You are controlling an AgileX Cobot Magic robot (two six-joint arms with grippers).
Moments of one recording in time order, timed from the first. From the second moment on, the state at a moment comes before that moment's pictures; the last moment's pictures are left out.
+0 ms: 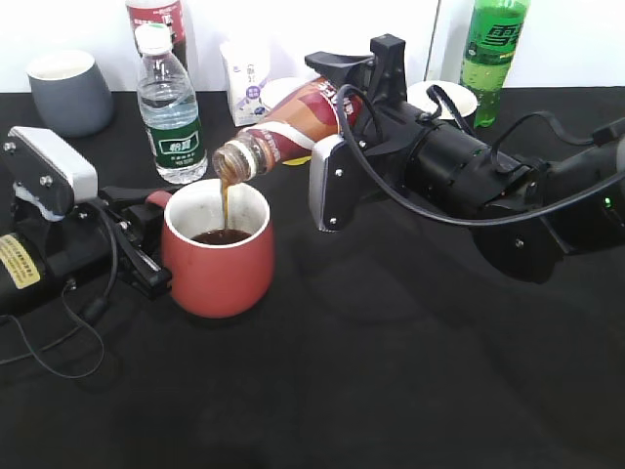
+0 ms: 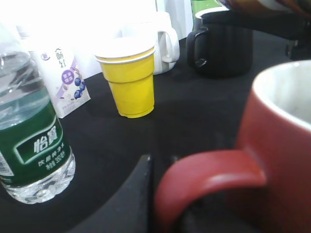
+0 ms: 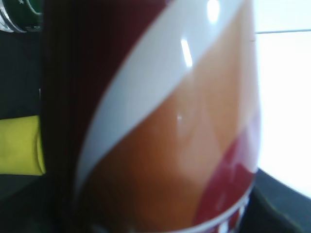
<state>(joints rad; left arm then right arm) -0.33 1.78 -0.41 0.44 -1.16 0.02 0.58 1.93 -0.84 -0.15 -1.07 -1.43</state>
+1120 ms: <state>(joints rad) -0.33 1.78 -0.41 0.44 -1.15 0.02 0.58 1.93 -0.84 -0.17 -1.08 -1.32</state>
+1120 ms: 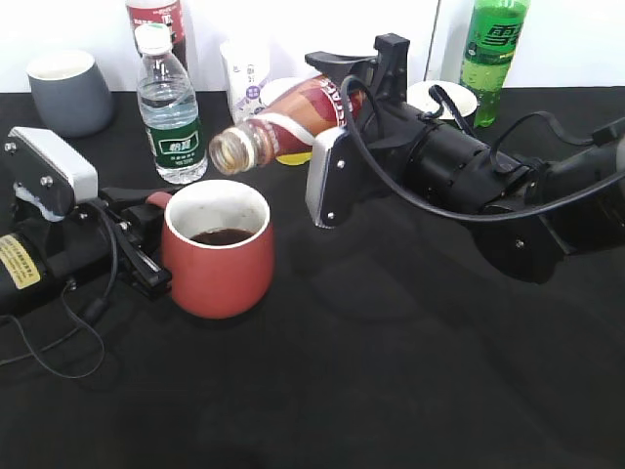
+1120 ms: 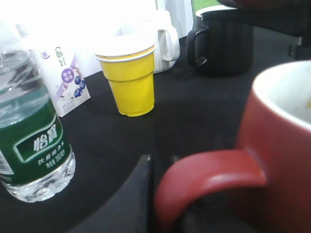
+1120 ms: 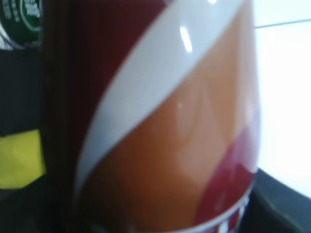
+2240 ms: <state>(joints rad) -0.32 1.78 -0.41 0.22 -1.15 0.02 0.58 1.93 -0.84 -0.18 -1.07 -0.11</state>
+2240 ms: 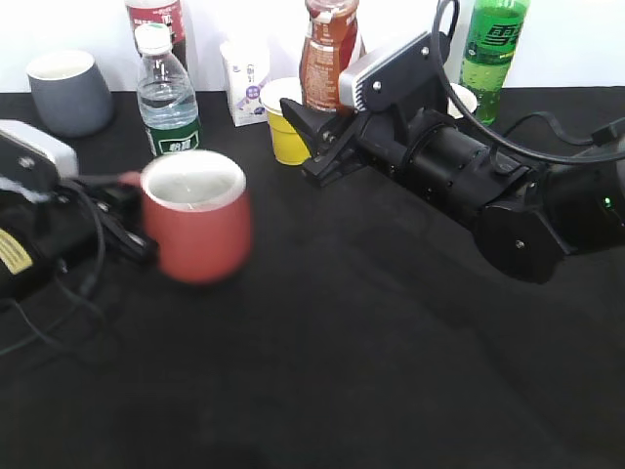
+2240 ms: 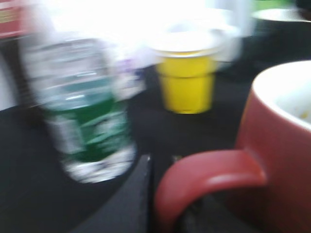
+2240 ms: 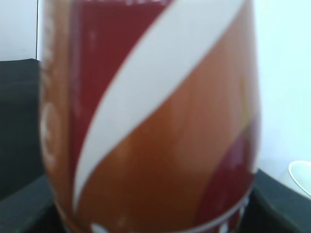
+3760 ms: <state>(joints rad) 0.01 2.09 -0.70 0.09 -1.22 0.01 0.58 1.93 -0.84 -0.11 -1.08 -0.10</state>
